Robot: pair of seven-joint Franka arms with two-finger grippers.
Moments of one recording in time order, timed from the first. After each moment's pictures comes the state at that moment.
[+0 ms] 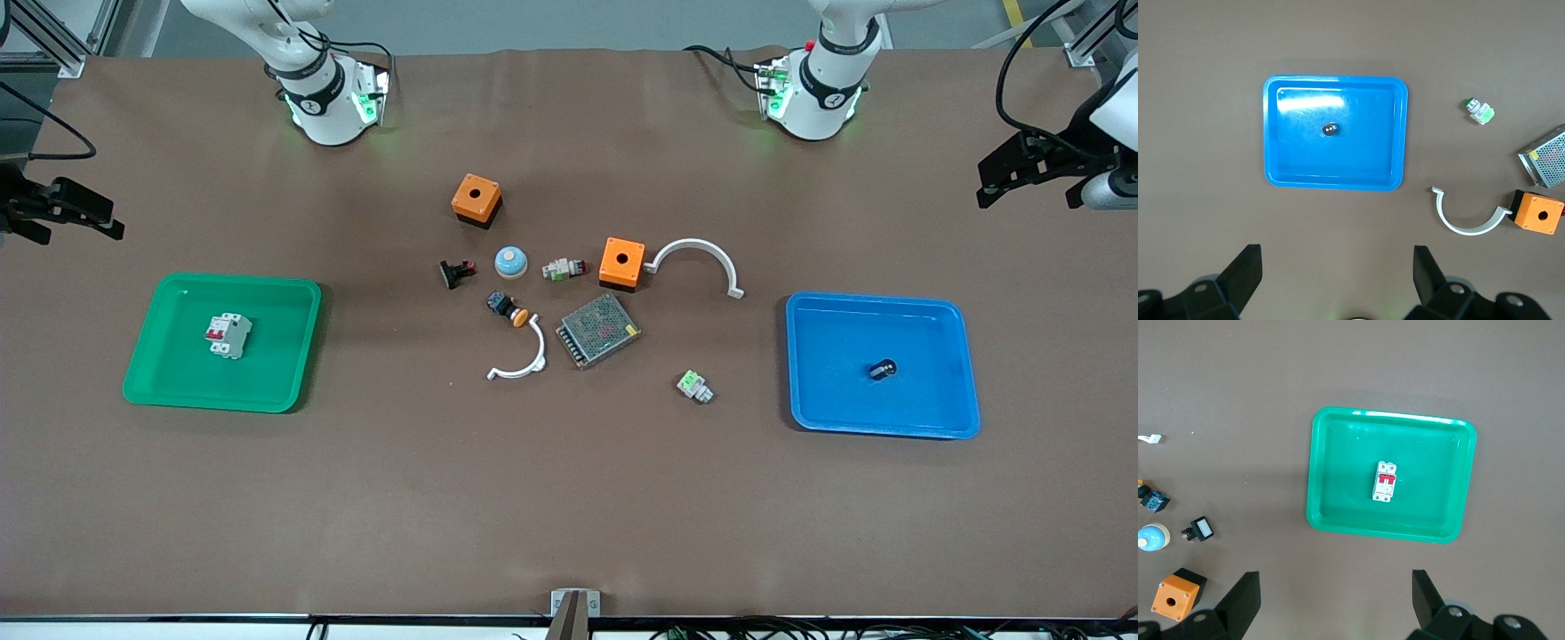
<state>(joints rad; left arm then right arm) 0.09 -0.05 -0.18 -1.53 0.03 1.47 -0.03 0.00 -0.07 -0.15 -1.73 0.02 1.61 -0.18</state>
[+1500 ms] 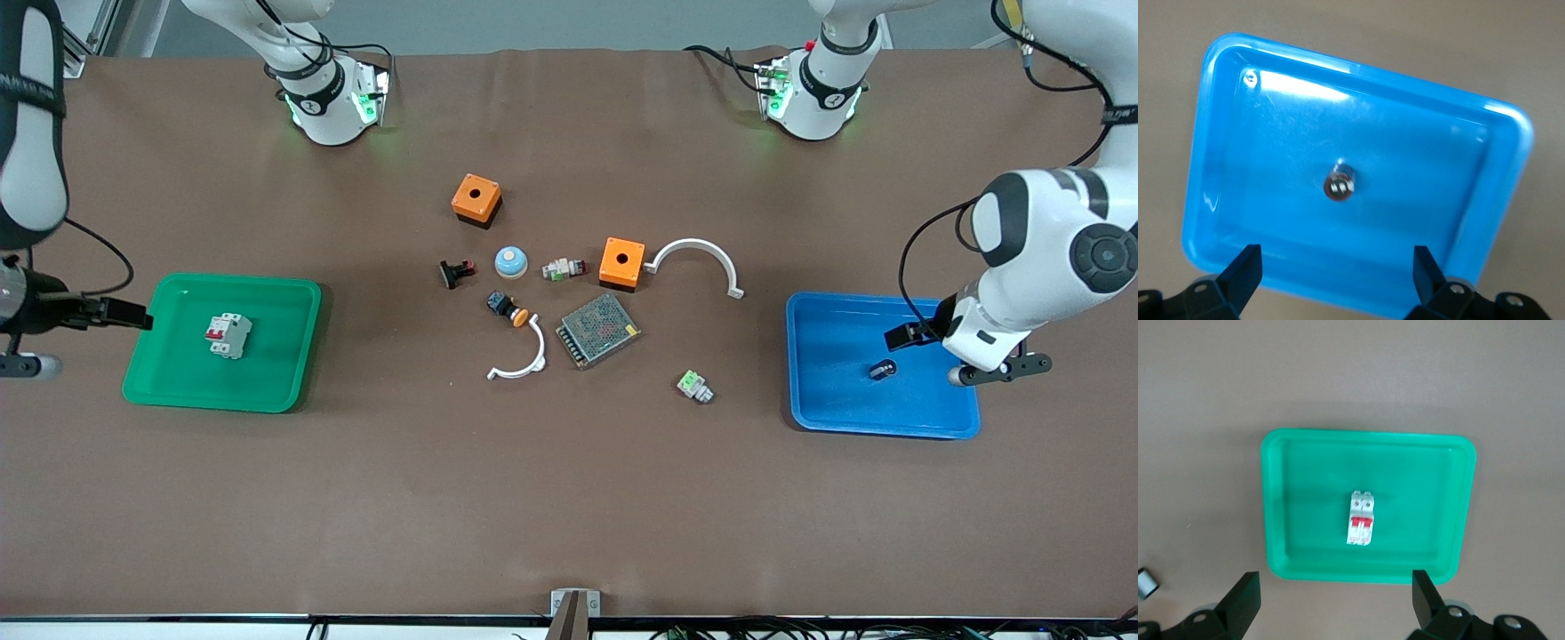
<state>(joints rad) 0.20 0.29 -0.16 -2.02 0.07 2.27 -0.18 -0.05 0.29 -0.16 -1.63 0.02 1.78 -0.18</state>
